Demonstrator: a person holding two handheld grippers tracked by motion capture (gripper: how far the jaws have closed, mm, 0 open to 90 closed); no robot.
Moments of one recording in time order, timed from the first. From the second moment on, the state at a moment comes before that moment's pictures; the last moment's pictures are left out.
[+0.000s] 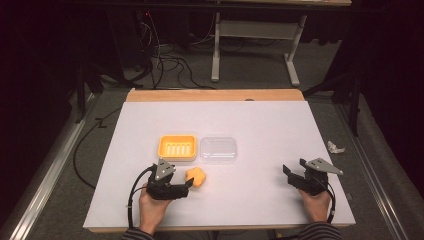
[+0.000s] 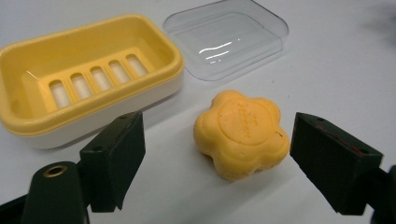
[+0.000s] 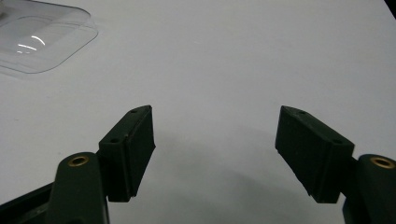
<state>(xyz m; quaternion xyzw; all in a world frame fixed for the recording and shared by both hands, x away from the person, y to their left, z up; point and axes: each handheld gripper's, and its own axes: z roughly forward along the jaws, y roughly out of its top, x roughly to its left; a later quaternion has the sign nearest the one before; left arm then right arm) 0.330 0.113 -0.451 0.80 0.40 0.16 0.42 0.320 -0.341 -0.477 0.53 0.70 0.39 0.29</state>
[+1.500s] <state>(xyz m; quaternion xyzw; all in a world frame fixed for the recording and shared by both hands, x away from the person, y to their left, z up) 0.362 0.063 -0.455 0.86 0.38 0.13 0.31 0.321 -0.341 -0.477 0.53 0.70 0.39 0.29</state>
